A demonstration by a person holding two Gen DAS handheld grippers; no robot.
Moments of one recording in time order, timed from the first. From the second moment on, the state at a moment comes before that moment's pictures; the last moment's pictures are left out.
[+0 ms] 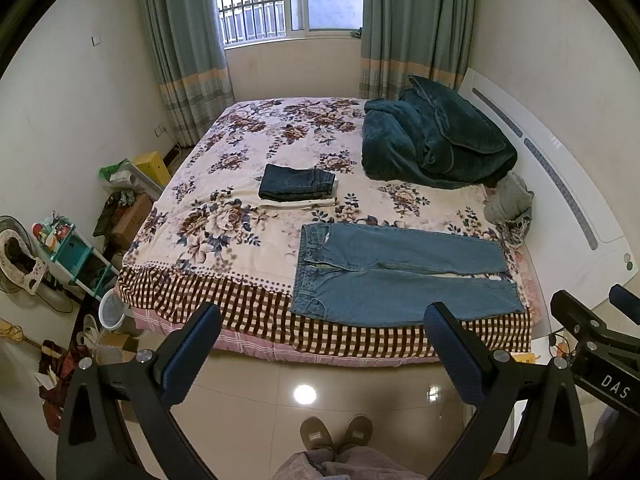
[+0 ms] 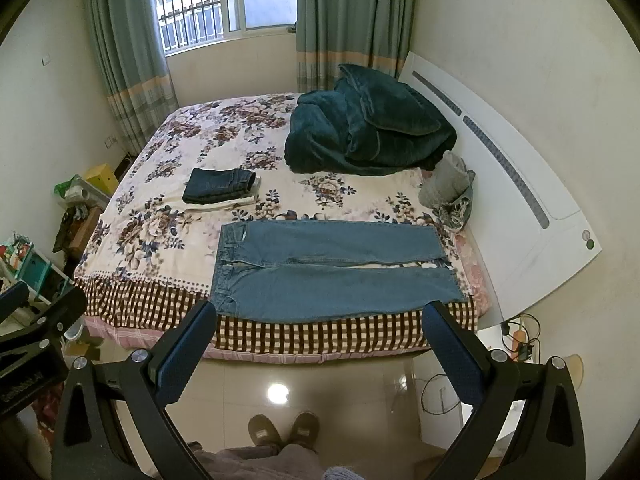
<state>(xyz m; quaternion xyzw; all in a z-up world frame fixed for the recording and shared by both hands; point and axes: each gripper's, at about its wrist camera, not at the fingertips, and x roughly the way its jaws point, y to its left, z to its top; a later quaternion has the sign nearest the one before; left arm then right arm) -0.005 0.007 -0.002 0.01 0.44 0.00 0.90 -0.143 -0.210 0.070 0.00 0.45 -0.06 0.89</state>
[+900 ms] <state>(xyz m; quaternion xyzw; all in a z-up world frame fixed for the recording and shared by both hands) -0.001 0.005 0.003 0.00 0.44 0.00 0.90 -0.140 -0.204 0.075 0.00 0.45 -0.06 0.89</state>
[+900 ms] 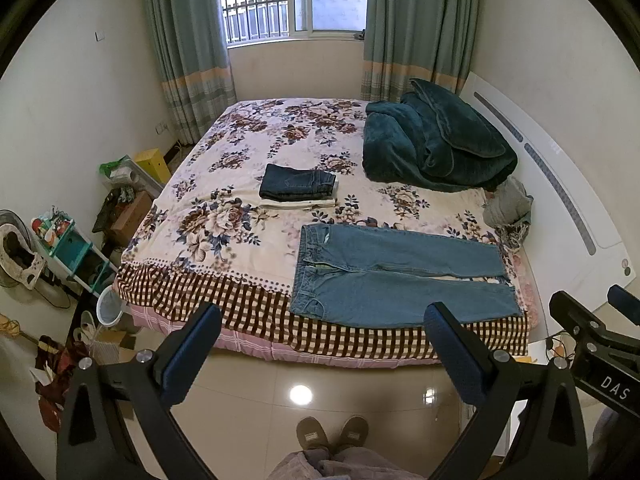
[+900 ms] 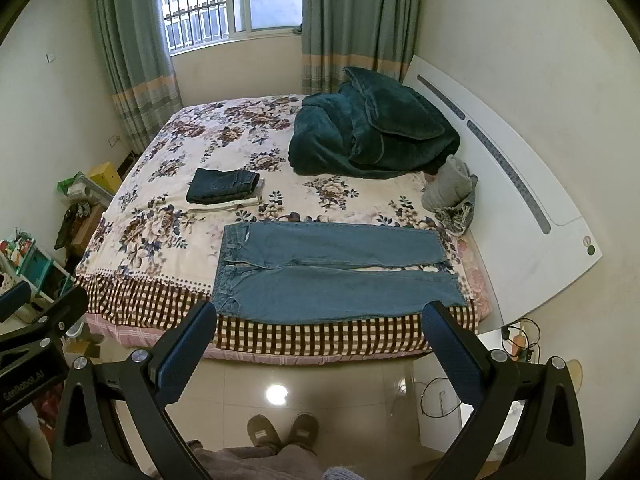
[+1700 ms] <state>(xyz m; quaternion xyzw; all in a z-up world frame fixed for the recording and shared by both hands) -0.004 0.002 0.003 0.00 0.44 0.00 0.90 -0.140 -0.192 0.087 0.00 0.45 -0.06 0.89</state>
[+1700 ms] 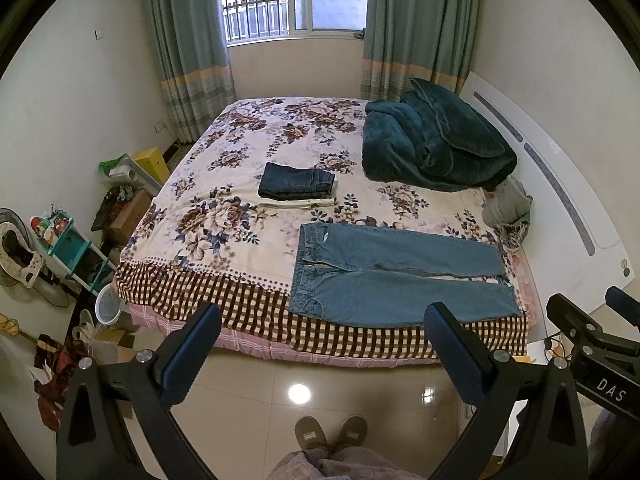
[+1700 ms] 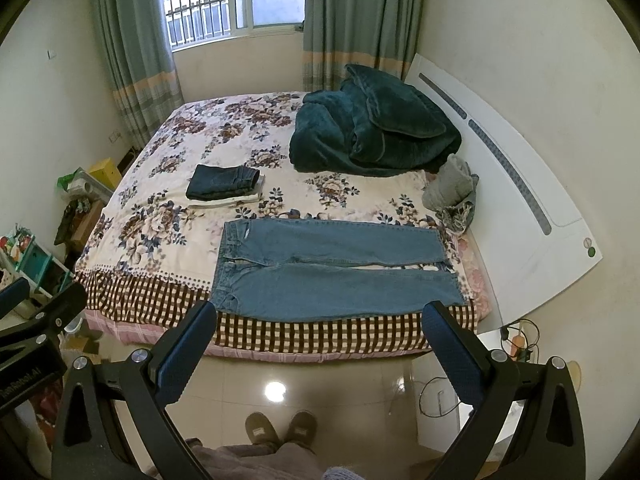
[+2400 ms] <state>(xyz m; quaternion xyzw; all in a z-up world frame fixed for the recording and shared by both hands) 0.027 0.001 -0.012 -0.01 0.44 0.03 0.90 -0.089 -0.235 0.034 0.02 0.47 -0.07 0.88</state>
